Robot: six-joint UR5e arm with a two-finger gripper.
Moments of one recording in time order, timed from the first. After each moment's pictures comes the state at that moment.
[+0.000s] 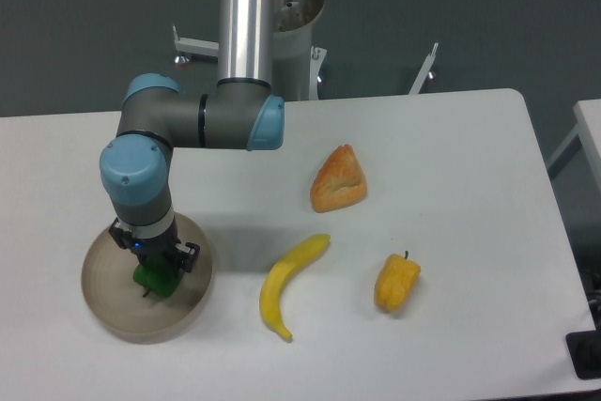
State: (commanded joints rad) arm 1.80 -2.18 -1.32 -1.13 1.49 0.32
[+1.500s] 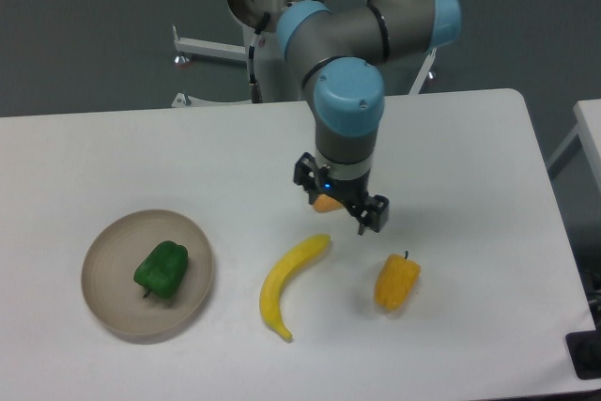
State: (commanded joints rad) arm 2.22 -2.02 -1.31 -1.28 1.62 1.04
